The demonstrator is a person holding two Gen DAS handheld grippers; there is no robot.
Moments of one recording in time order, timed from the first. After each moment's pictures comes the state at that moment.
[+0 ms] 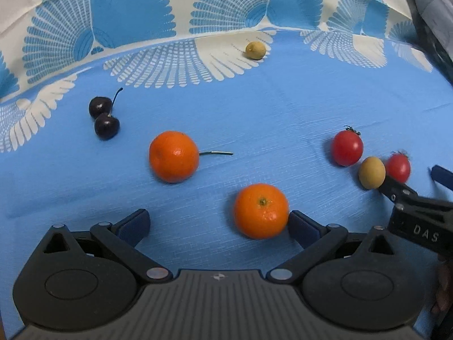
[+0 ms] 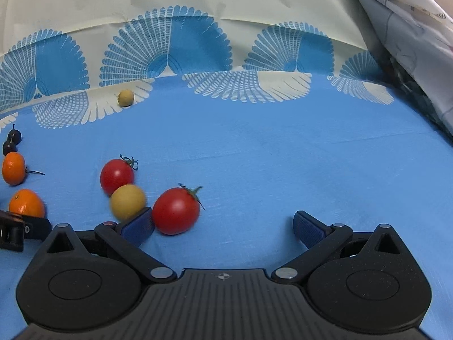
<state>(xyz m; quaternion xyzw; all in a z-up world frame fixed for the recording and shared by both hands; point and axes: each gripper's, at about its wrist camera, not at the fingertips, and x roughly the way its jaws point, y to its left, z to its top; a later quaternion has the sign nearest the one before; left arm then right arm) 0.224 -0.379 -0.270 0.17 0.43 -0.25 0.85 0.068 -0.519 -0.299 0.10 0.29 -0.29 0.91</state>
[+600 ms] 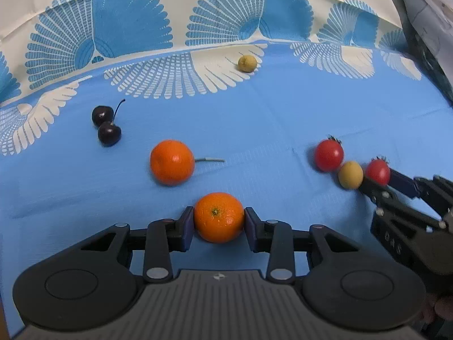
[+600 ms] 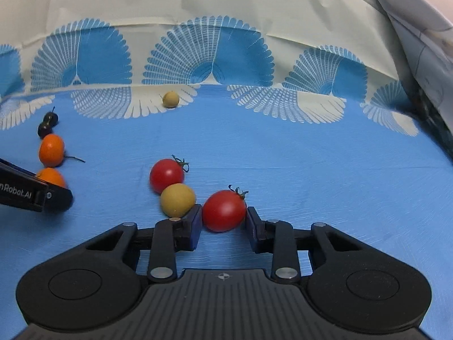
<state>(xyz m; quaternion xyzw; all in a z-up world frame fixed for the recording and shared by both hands) 0.210 -0.369 -0.254 0.16 0.43 -0.27 0.85 0.072 -0.491 -0.288 0.05 0.29 -0.23 0.93</state>
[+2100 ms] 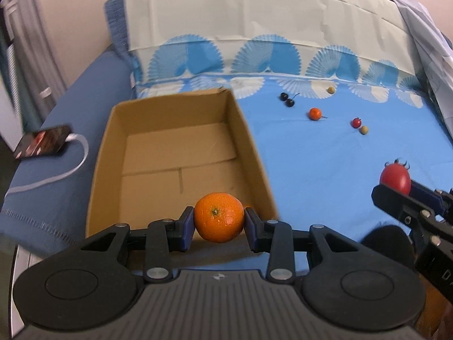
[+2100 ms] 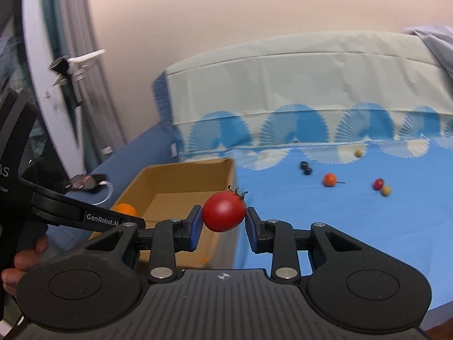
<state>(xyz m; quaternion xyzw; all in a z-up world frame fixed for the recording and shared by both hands) -0.050 0.029 -0.015 0.11 0.42 -0.14 0.89 -0.173 -0.108 -0.053 0.11 0.20 0.00 0.97</state>
